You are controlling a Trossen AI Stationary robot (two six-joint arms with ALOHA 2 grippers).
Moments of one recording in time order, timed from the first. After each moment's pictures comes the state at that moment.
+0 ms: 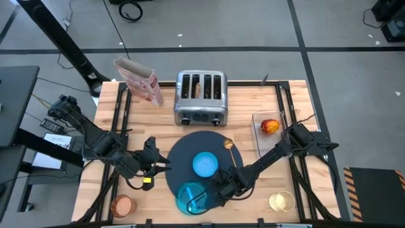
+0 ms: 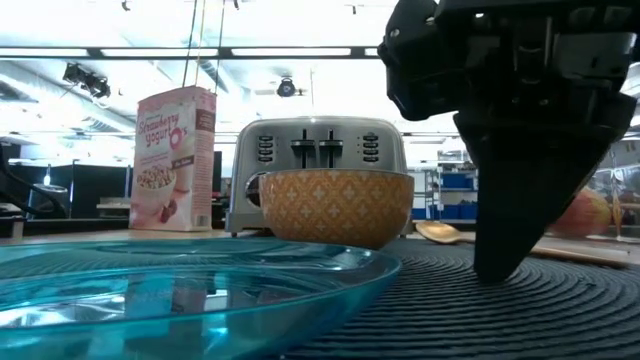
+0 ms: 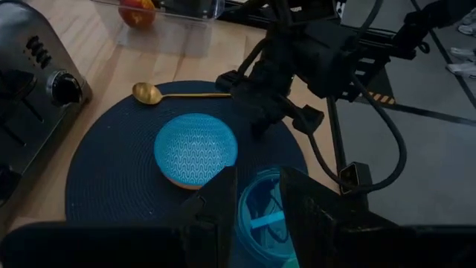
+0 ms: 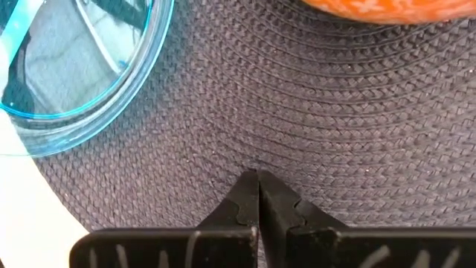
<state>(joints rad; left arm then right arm) -0.67 1.21 1.18 -0.63 -0.52 -0.62 0.57 2.07 1.35 -0.56 0.16 1.14</state>
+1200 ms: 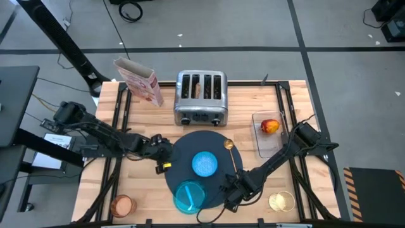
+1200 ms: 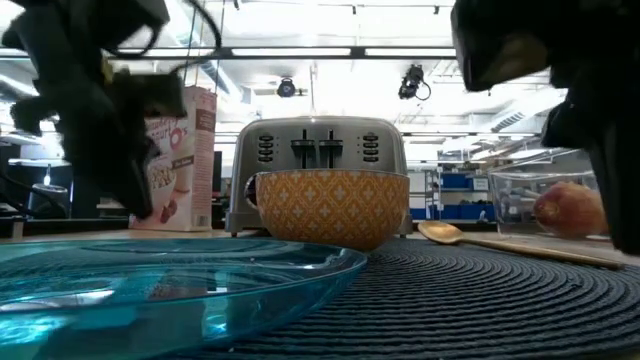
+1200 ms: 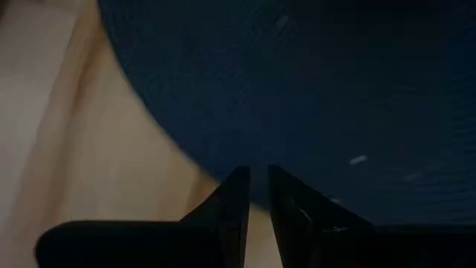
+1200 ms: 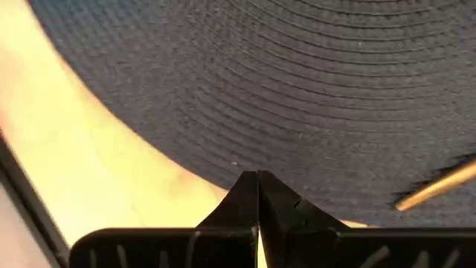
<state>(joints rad) -0.33 1.37 0.59 -0.31 -0.25 -0.52 0.63 2.00 1.35 -0.71 0.08 1.10</state>
